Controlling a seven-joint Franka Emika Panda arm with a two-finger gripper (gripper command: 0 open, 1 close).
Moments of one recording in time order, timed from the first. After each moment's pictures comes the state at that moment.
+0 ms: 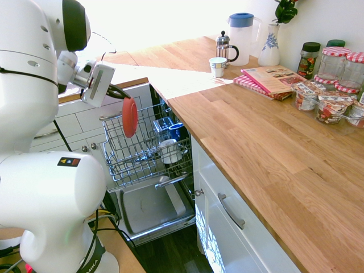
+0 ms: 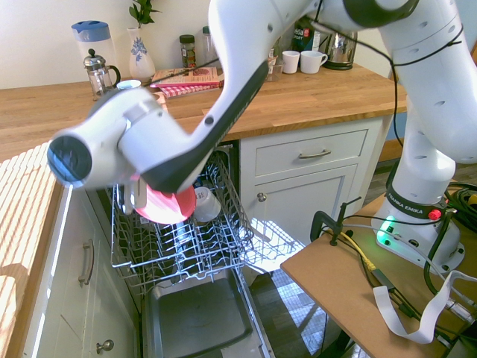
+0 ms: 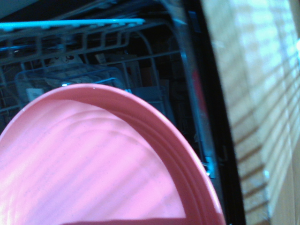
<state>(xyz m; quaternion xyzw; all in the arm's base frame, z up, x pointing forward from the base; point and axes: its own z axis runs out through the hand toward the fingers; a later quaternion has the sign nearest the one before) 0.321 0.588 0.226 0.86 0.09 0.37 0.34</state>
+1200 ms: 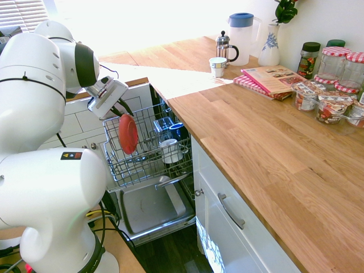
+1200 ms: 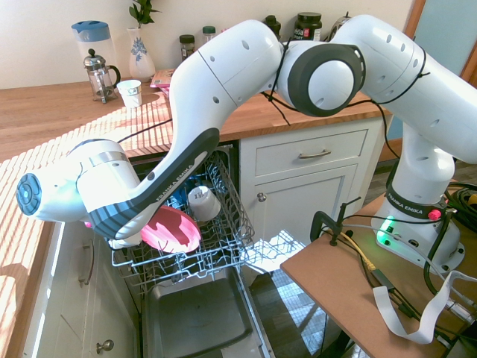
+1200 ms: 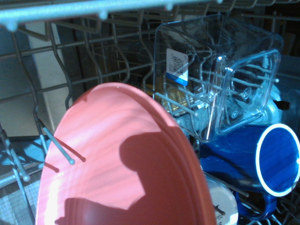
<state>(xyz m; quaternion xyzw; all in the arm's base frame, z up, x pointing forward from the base) 0.386 0.612 0.186 0.92 0.10 0.16 0.35</state>
